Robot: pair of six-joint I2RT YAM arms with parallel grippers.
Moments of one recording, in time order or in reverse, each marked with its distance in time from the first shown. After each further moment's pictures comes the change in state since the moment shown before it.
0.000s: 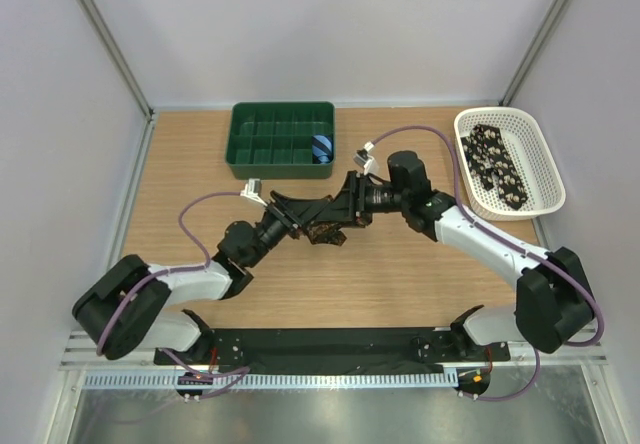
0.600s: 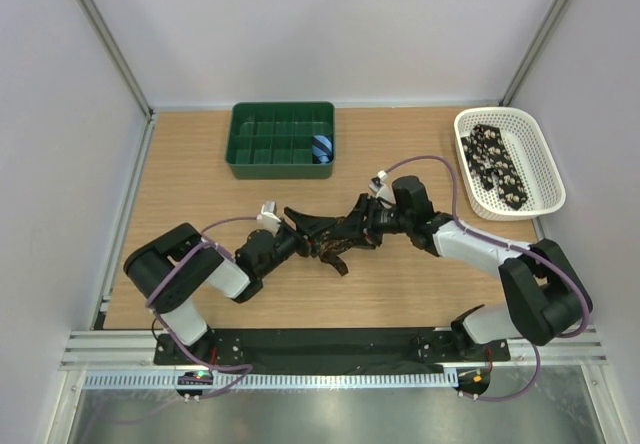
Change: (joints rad) left arm -0.048 0.370 -0.045 0.182 -0.008 -0.231; right arm -0.053 0.039 -0.255 0.105 0.070 0.095
